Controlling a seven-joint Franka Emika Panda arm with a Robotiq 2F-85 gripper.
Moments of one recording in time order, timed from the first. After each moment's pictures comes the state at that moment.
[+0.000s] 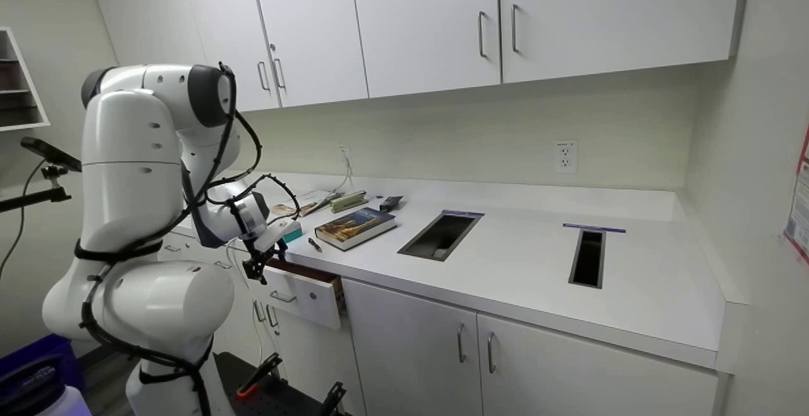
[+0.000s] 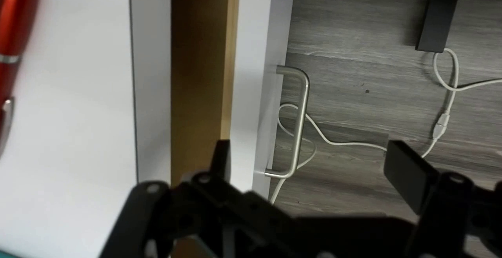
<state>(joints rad) 0.39 0.31 0.25 -2.36 -0.58 2.77 -0.50</state>
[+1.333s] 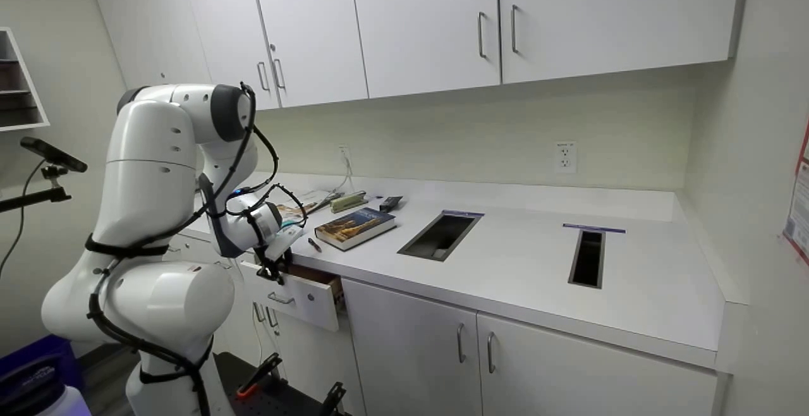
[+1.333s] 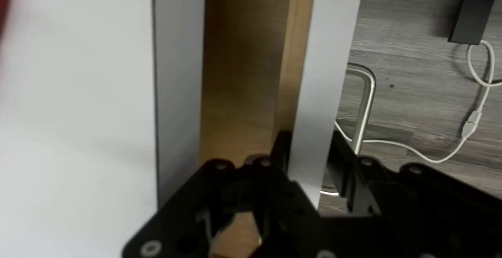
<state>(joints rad) 0.40 0.46 0.19 -2.25 -0.72 2.85 -0.41</state>
